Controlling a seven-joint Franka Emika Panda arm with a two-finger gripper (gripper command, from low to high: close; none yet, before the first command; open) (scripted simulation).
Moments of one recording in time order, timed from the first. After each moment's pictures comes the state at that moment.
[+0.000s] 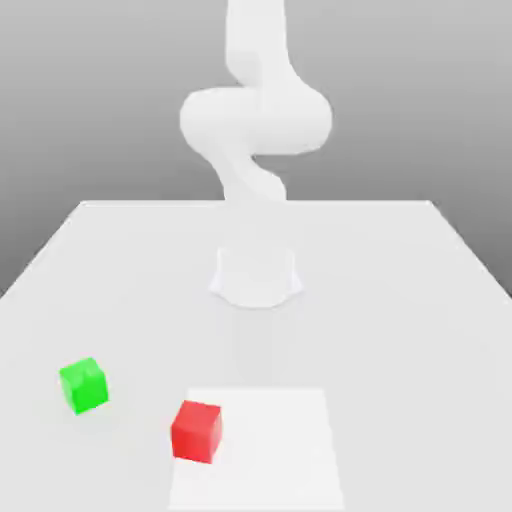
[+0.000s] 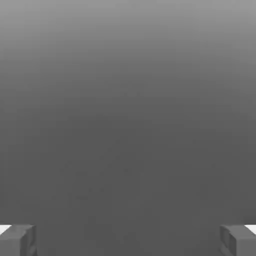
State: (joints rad) arm -0.01 -0.71 -0.01 -2.34 0.01 2.35 0.80
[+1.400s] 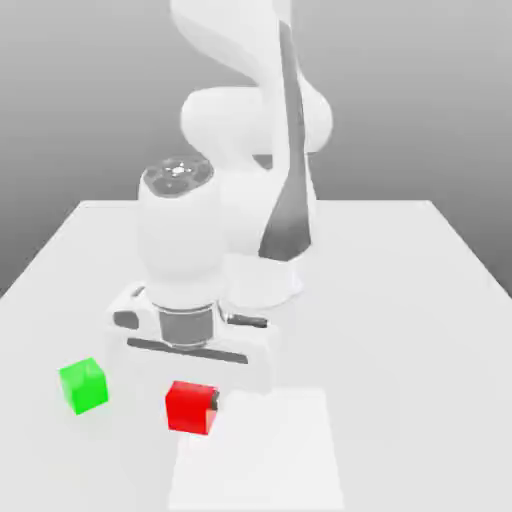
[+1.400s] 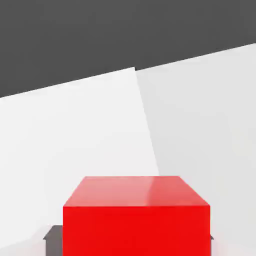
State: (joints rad) arm -0.16 0.05 -0.12 -2.69 0.00 2.75 0.89
